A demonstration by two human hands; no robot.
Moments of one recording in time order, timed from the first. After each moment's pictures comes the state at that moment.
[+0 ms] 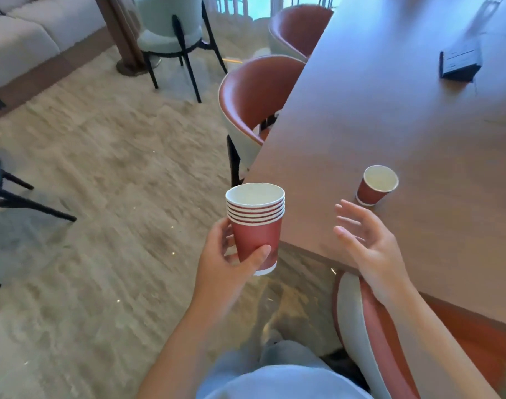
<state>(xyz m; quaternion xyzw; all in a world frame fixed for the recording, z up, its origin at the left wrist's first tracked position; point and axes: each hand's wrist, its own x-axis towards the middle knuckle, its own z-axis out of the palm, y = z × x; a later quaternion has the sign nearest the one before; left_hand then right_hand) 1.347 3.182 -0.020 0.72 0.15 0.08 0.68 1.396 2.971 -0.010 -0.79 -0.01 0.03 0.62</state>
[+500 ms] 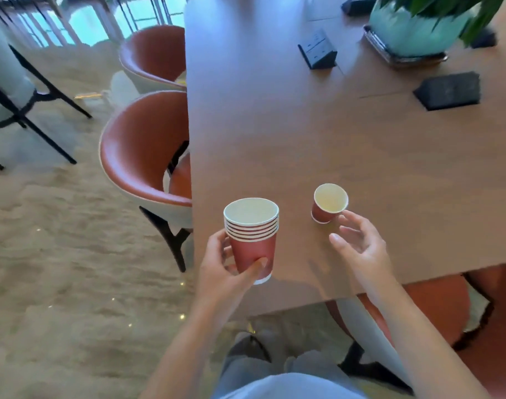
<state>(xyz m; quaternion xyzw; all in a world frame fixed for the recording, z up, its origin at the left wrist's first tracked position) 1.548 3.196 -0.044 0.74 -0.03 -0.15 0.65 1.480 2.983 -0.034 -0.74 0.28 -0.13 0.59</state>
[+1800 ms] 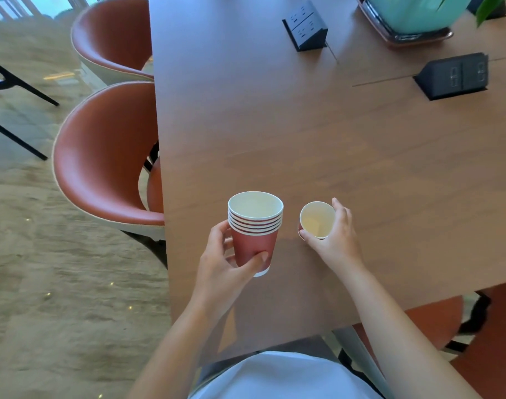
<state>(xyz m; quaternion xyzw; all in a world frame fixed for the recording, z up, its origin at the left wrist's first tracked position) 1.623 3.131 -0.054 0.77 -0.07 -0.20 0.60 1.576 2.919 -0.118 -0.86 0.34 -0.06 0.37</state>
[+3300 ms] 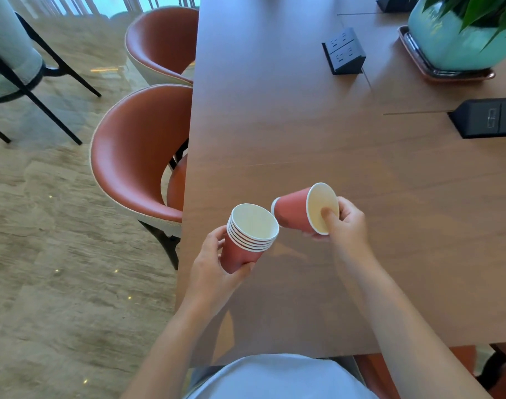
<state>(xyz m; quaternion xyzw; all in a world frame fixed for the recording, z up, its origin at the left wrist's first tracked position) 1.633 3.156 -0.079 0.83 -0.05 -0.12 0.55 1.624 2.926 -0.054 -0.72 0.27 -0.08 0.64</state>
